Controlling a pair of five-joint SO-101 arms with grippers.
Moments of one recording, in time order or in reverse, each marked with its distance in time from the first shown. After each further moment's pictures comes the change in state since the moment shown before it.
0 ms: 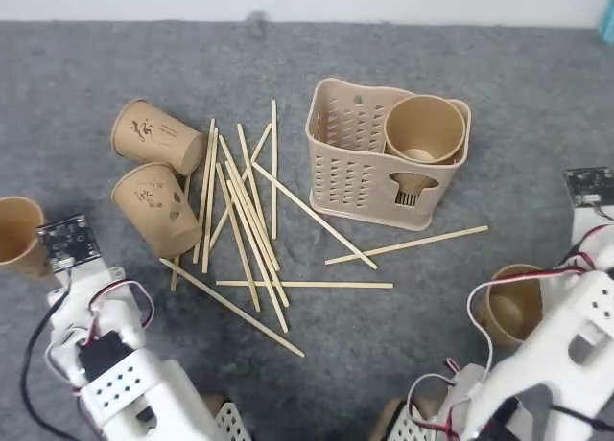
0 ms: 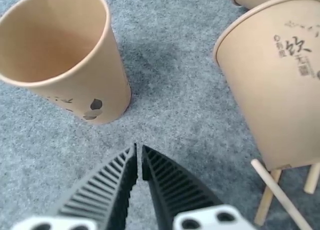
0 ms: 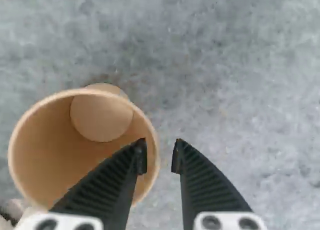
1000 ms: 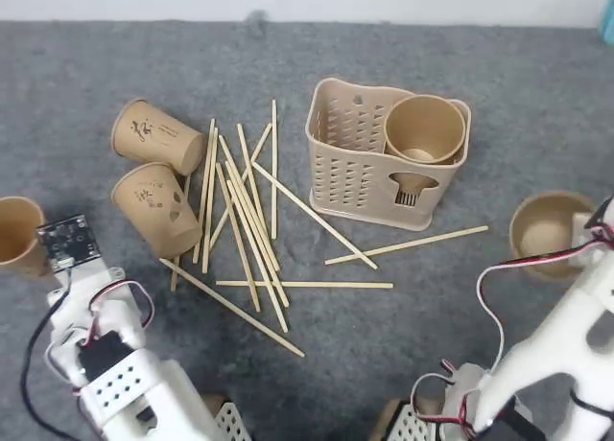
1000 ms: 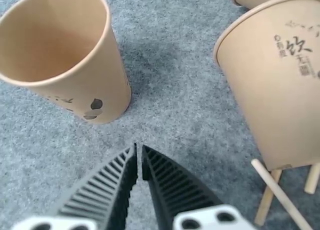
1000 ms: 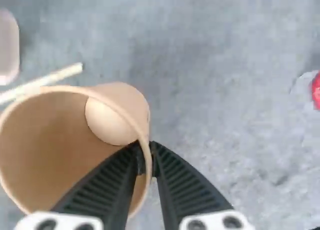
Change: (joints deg) left arm 0.0 0.0 0.0 0.0 0.0; right arm -5.0 6.3 -34.0 11.8 -16.1
